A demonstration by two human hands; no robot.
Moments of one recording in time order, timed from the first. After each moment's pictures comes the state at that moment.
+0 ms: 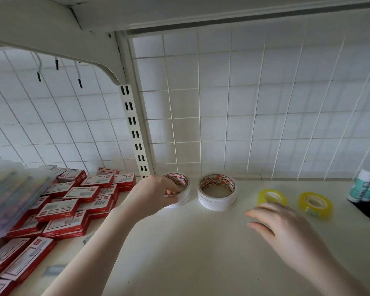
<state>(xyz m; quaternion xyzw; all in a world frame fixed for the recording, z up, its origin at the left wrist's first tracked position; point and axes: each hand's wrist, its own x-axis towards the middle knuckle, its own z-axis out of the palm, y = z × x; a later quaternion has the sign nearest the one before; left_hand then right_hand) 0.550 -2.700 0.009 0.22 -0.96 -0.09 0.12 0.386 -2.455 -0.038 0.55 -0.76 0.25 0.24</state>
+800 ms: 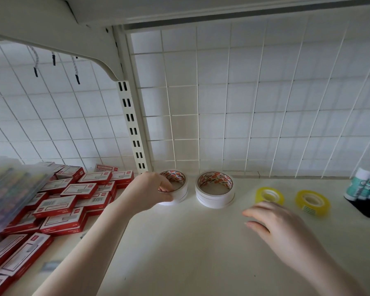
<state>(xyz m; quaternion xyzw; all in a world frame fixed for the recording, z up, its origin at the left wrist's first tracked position) 0.553 -2.702 0.015 0.27 -0.94 -0.17 0.09 0.382 -2.457 -0.045 0.56 -0.76 0.25 0.20</state>
